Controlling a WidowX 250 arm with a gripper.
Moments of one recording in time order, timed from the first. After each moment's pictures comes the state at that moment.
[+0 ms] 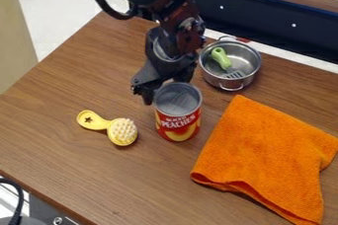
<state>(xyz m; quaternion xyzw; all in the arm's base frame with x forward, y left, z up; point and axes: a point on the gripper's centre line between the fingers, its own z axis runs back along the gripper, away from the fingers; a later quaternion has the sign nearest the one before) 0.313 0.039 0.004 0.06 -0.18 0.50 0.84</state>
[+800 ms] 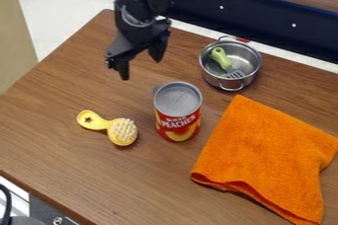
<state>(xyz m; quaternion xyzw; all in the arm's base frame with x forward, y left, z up) 0.309 0.088 0.040 0.05 -0.17 0.55 0.81</state>
